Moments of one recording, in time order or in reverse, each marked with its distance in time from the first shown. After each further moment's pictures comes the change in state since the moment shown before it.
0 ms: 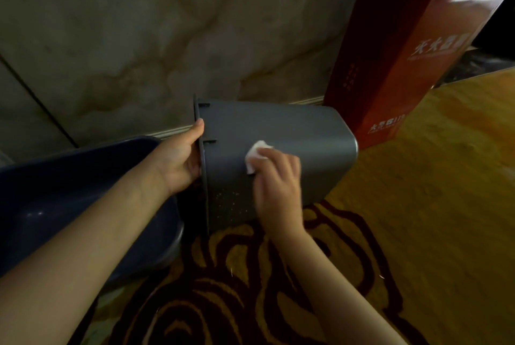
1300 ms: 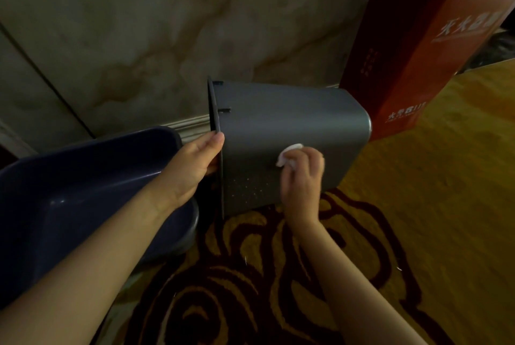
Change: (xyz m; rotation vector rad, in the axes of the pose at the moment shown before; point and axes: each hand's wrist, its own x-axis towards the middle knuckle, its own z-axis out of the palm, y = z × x) left_hand -0.024 -0.026 -0.025 0.509 -0.072 0.210; right_hand -0.018 0.037 0.034 0.053 0.132 0.195
